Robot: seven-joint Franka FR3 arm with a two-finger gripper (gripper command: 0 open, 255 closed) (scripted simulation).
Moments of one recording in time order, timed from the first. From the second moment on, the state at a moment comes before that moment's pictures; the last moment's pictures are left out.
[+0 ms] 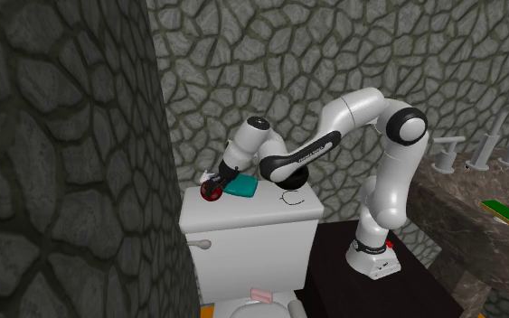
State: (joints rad) arm -0.32 -0.10 0.19 -2.14 -0.31 2.53 0.85
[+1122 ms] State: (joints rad) arm -0.31 -0.13 0.19 -2.08 -0.27 2.44 0.80
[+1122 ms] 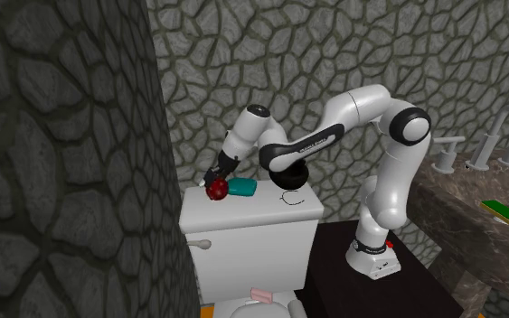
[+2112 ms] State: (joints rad) arm -0.30 -0.14 0.18 -1.90 -0.23 2.25 0.74
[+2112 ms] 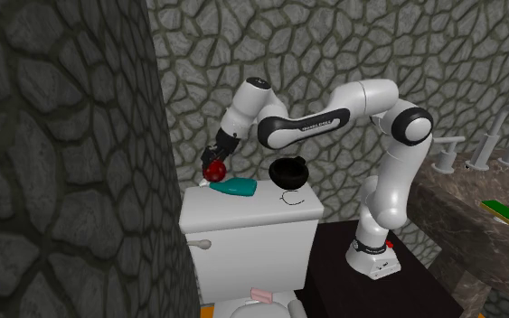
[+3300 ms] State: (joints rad) arm -0.30 -0.40 0.13 -2.01 -0.15 2.13 0.63
